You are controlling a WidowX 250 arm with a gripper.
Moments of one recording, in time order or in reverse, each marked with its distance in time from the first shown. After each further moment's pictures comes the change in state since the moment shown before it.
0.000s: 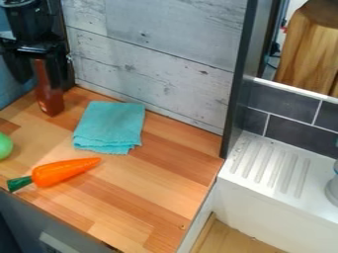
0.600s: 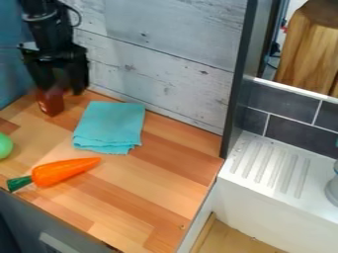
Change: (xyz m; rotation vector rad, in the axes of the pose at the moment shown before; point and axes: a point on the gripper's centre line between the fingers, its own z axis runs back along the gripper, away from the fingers) arm 0.019 -0.018 -0.021 -0.037 -0.037 0.000
